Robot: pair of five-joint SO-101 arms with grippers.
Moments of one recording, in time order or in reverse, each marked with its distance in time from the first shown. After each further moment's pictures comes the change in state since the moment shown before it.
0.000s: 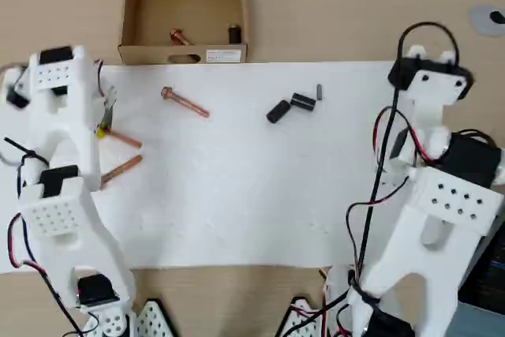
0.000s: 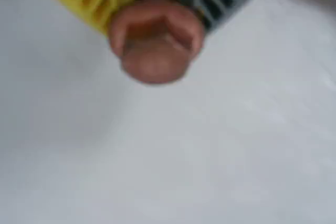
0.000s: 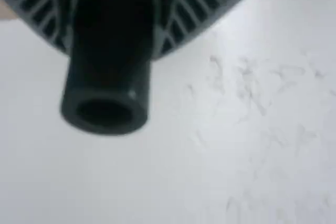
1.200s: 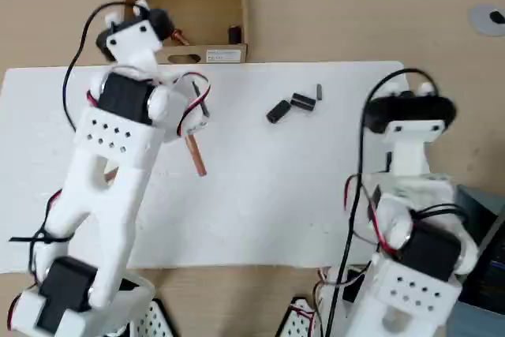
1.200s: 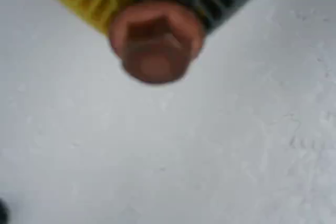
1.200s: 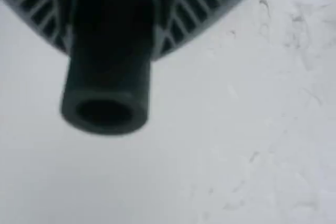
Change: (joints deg) left arm 31.1 -42.4 17.1 7.9 -14.2; right arm -1.1 -32.3 29.7 -15.3 7.5
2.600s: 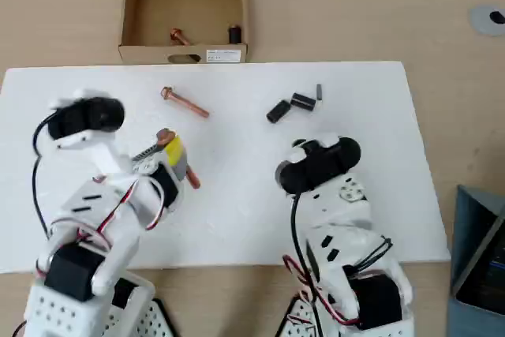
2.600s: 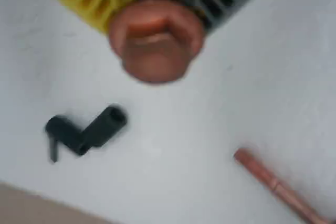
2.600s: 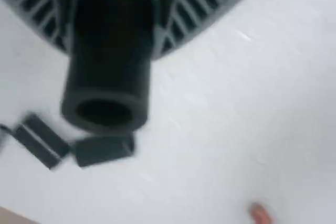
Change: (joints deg) left arm 0.0 -66.2 59.9 -33.8 -4.4; right arm -36.3 -37.2 31.4 -19.3 -9.4
